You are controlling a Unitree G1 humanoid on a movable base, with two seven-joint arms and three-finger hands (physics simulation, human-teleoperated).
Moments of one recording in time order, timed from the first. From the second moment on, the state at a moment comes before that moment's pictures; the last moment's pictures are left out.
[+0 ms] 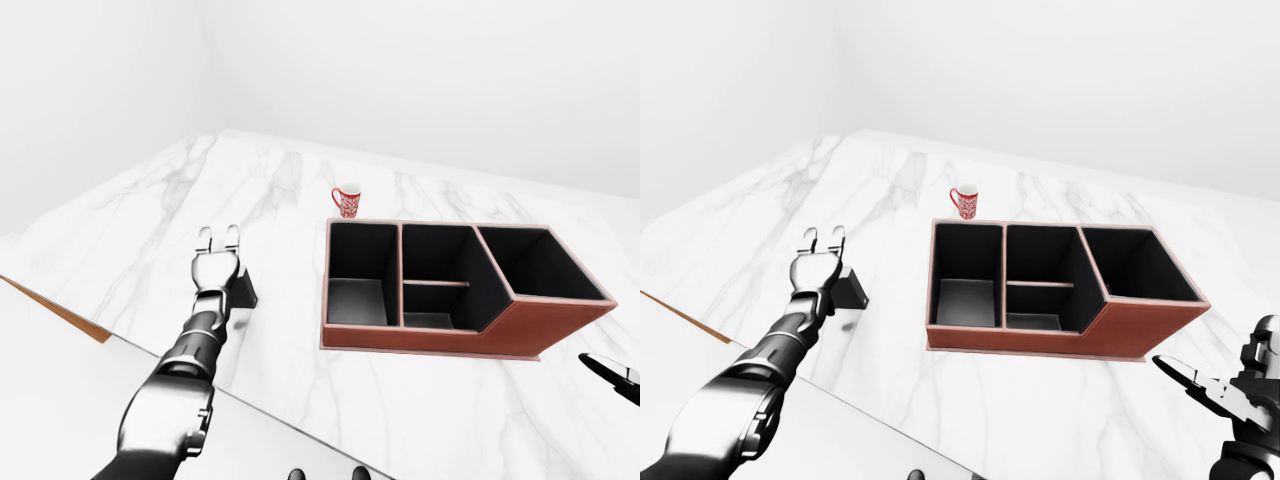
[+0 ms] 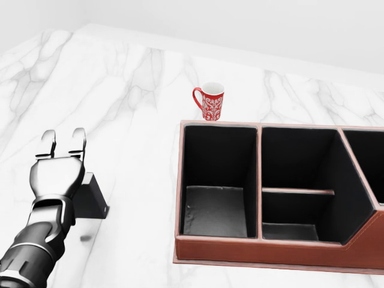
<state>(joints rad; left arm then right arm) -0.78 0.28 -0.08 1.27 1.24 0.09 0.48 0.24 -0.06 -0.90 -0.39 0.46 0.09 0.15</state>
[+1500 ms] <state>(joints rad) -0.76 0.28 -0.05 1.34 1.26 0.09 0.52 0.23 -0.06 -0.90 -0.37 0.46 0.09 0.15</state>
